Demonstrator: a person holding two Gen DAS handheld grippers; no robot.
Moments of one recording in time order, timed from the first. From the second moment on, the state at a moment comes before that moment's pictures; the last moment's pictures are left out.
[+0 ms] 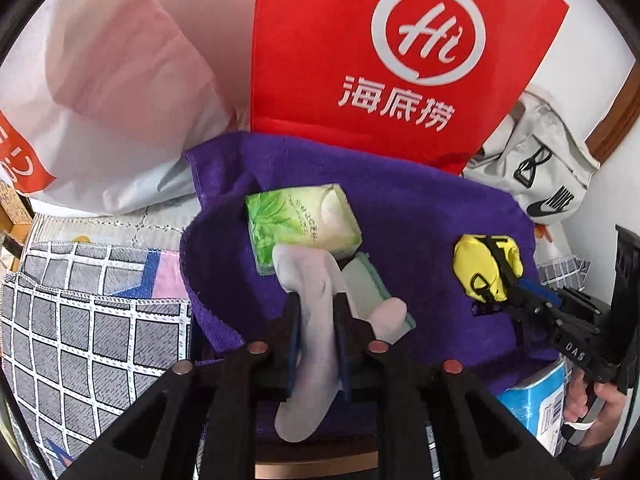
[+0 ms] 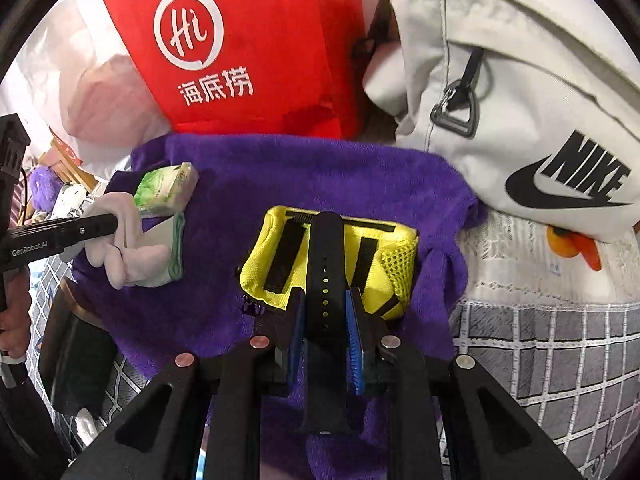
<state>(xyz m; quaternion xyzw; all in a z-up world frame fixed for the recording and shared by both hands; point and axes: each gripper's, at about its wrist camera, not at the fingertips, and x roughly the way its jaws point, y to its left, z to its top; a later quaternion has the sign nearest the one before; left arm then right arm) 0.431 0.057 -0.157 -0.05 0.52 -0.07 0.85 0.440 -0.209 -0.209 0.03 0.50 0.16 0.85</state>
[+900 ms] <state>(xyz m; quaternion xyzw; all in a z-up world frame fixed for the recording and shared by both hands) 0.374 0.052 -0.076 -0.04 0.45 -0.04 0.89 0.363 -0.191 -0.121 0.04 0.43 0.20 0.88</state>
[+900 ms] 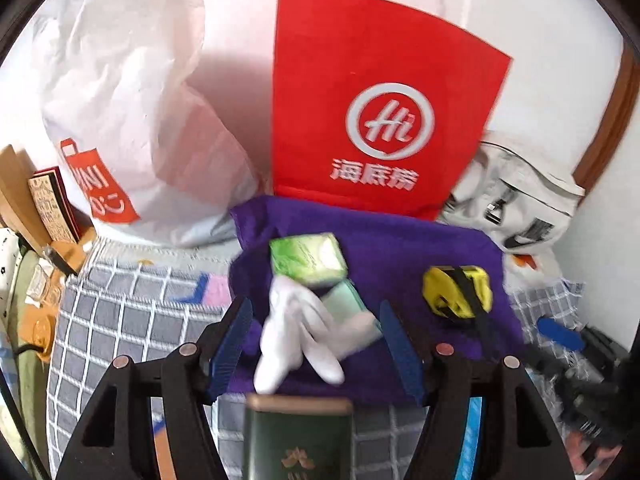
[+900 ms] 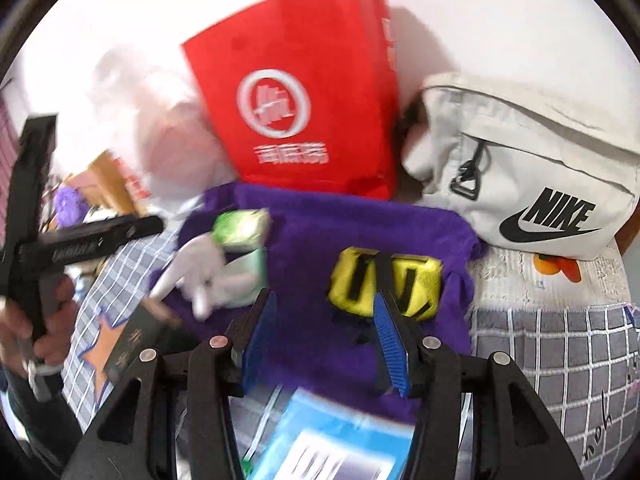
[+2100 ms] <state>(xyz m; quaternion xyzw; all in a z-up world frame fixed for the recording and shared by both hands) 0.142 0.078 -0.126 -0.07 0.43 -0.03 0.90 0.158 -0.157 -0.208 -0.02 0.52 0.24 0.82</state>
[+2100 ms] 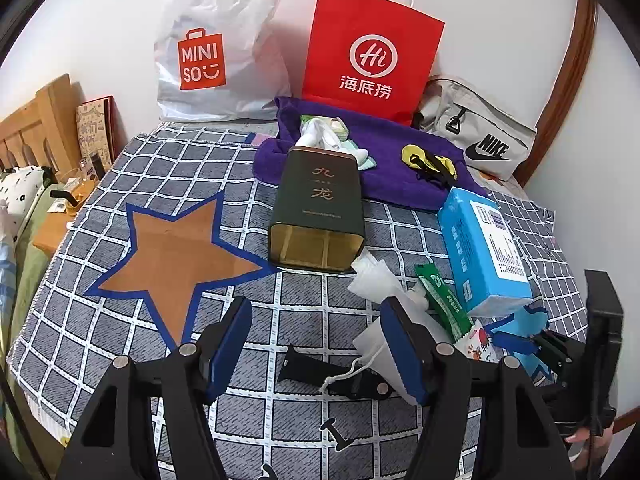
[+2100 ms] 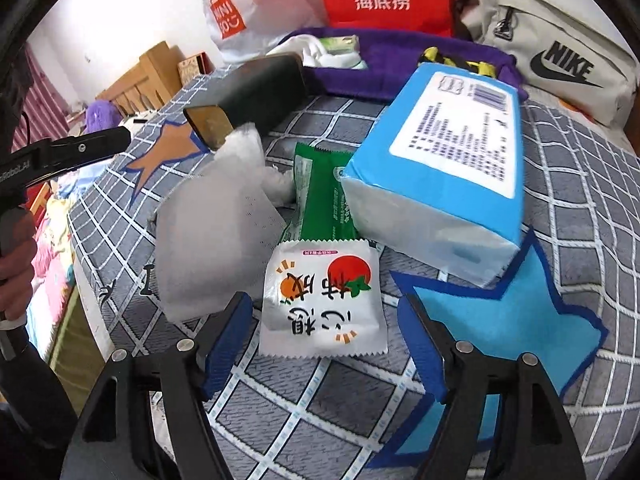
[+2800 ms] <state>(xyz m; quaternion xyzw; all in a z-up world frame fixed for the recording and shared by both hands) 0.145 0.070 -0.154 -0.08 0.47 -0.07 0.88 0.130 -0.196 -0.193 0.00 0.49 0.23 0.84</state>
